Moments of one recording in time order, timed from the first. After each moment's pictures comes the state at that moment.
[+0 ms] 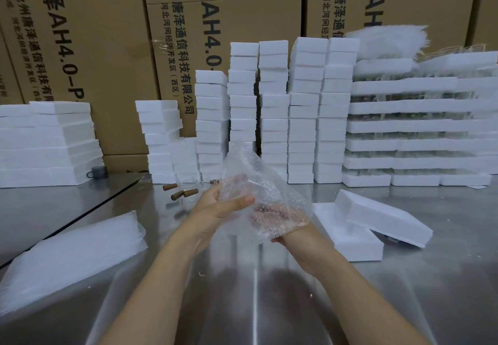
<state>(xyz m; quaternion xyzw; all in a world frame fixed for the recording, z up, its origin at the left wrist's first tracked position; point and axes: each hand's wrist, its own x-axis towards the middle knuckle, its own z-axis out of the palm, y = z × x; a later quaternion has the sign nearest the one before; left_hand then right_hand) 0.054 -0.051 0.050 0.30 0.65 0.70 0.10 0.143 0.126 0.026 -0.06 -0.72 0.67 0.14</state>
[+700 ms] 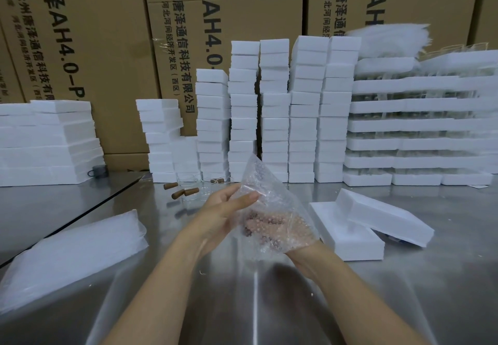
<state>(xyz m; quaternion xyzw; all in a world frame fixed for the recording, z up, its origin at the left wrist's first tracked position) 0.057 -0.042 0.048 0.31 0.57 0.73 0.21 0.147 0.121 0.013 -0.05 -0.64 0.76 0.09</state>
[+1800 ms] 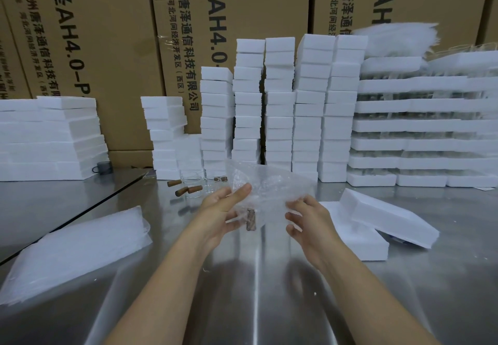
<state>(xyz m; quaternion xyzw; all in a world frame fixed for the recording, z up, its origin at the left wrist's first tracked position) 0.044 -0.042 0.036 0.15 0.59 0.79 0.13 0.135 0.146 0.021 -0.09 -0.53 0.83 0.18</state>
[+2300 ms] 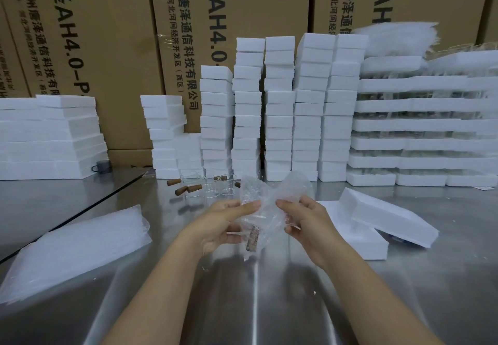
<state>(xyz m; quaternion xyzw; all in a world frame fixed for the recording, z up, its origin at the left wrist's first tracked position) 0.041 -0.047 0.027 0.21 0.68 0.66 0.23 0.138 0.146 0.022 -0.04 -0.58 0.79 0.16</state>
